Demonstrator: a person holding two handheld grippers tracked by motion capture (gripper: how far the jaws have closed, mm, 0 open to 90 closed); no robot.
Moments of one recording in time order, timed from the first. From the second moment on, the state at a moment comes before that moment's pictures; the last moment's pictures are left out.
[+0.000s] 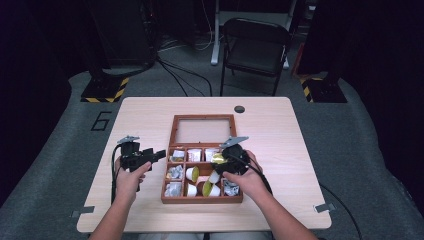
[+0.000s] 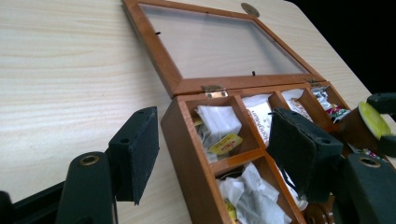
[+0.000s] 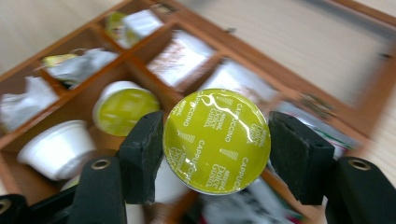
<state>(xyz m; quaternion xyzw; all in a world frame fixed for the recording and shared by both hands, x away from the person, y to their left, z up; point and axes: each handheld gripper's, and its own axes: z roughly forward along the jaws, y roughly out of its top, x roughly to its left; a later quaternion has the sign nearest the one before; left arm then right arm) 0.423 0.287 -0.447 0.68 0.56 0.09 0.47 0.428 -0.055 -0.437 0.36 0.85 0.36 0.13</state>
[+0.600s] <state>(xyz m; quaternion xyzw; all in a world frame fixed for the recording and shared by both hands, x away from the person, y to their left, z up) 0.440 0.275 -0.449 0.68 0.56 0.08 0.47 0.454 -0.187 -0.435 0.52 0.76 0.33 0.21</state>
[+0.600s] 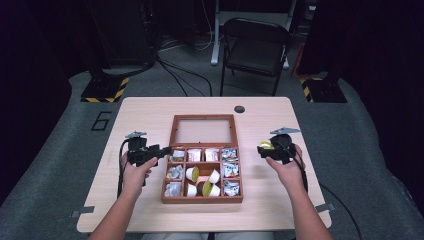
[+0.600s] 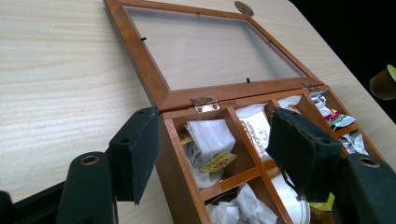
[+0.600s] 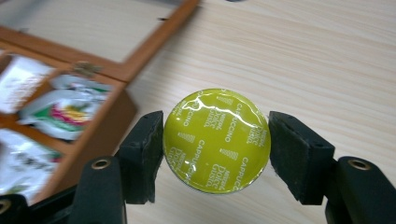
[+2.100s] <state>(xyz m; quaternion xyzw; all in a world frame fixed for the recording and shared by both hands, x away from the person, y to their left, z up) 0.438 0.285 -0.451 0.68 0.56 0.09 0.46 0.474 -0.249 -0.483 0.62 0.70 0.26 0.22</state>
